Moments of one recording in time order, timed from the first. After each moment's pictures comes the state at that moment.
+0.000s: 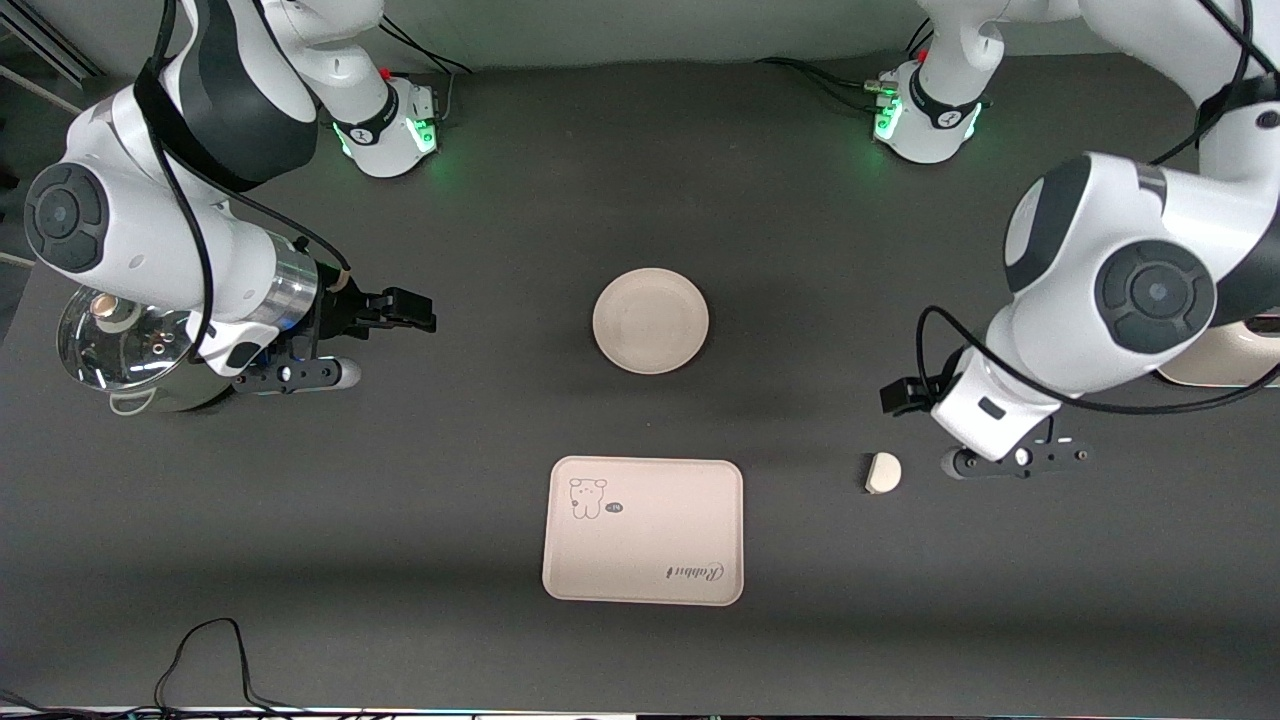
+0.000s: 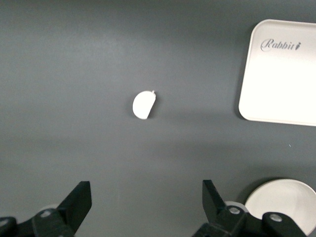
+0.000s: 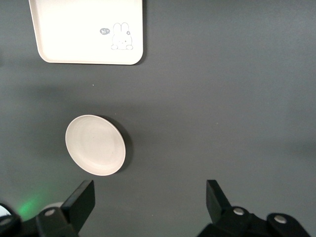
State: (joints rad) left arm -0.15 0.45 -0.17 -1.33 0.05 1.71 -0.36; right arm 0.17 0.19 0.13 -1.60 0.23 1.68 0.28
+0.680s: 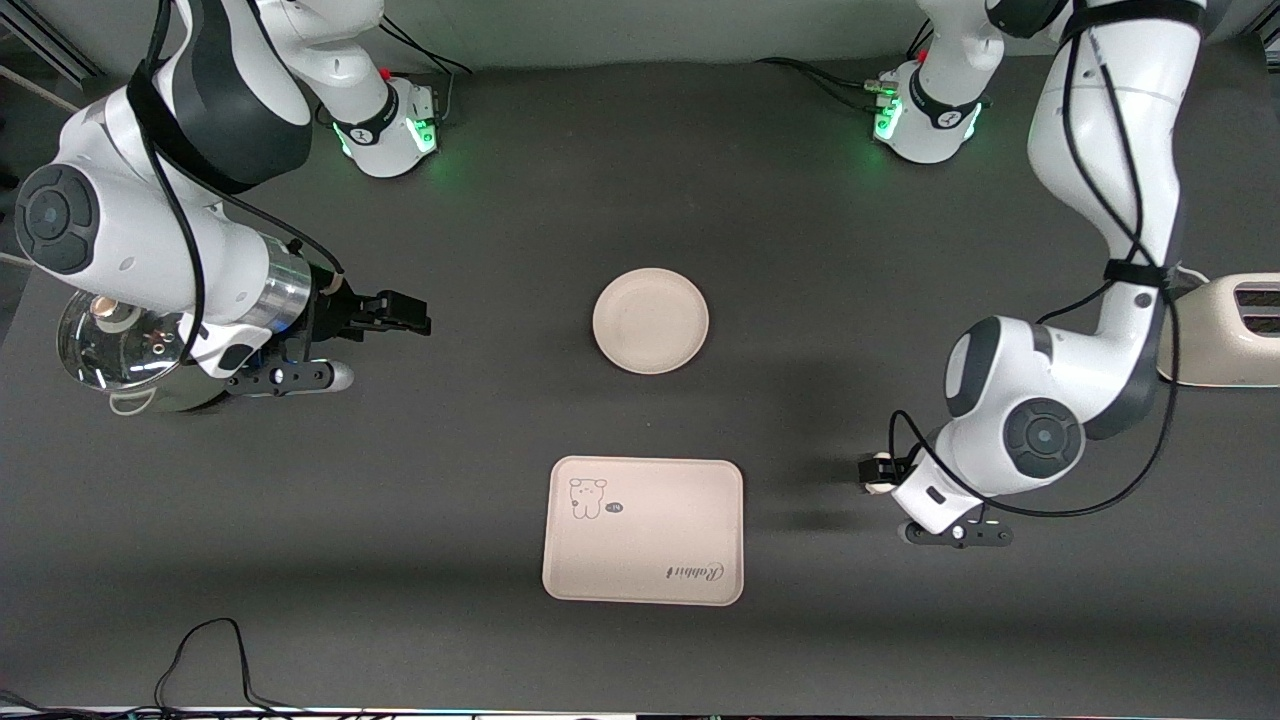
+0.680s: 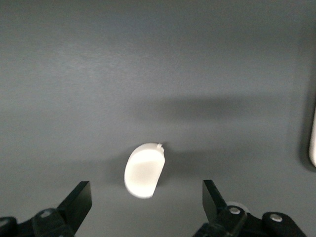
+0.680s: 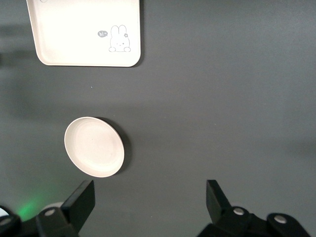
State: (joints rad) left arm -0.12 0.69 -0.15 -1.49 0.07 2.16 -0.24; right arm 0.17 0.19 0.12 -1.59 0.23 1.69 0.28
